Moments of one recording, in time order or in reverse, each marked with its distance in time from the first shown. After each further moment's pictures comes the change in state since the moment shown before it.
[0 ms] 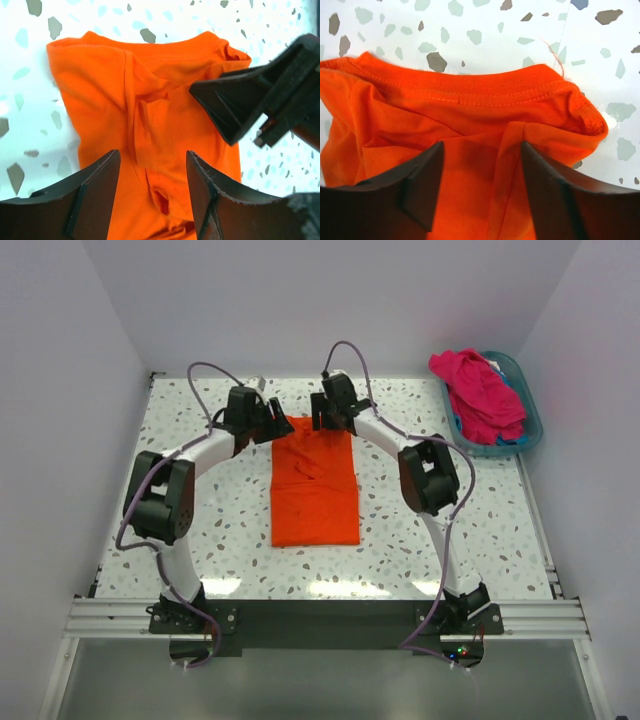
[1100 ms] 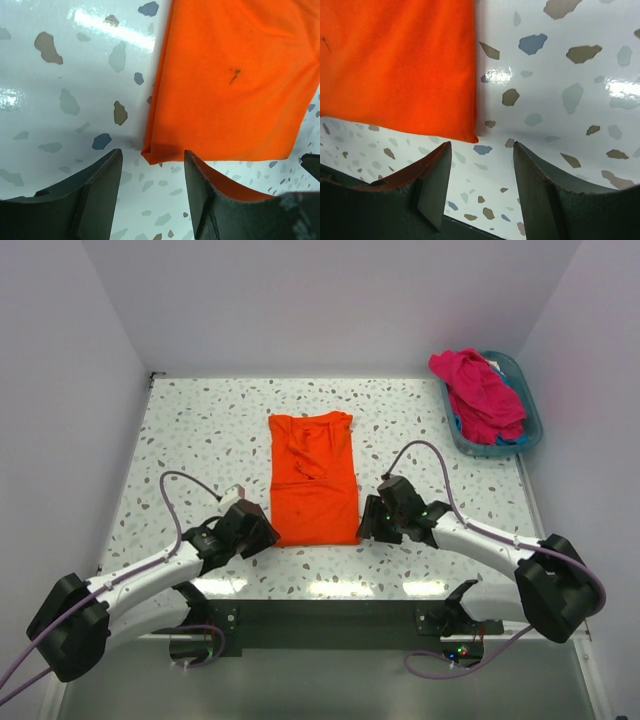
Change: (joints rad) left arm -0.439 -0.943 -0.885 -0.320 -0.411 -0.574; right arm 0.138 -1.136 -1.393 0.009 -0.167 0.458
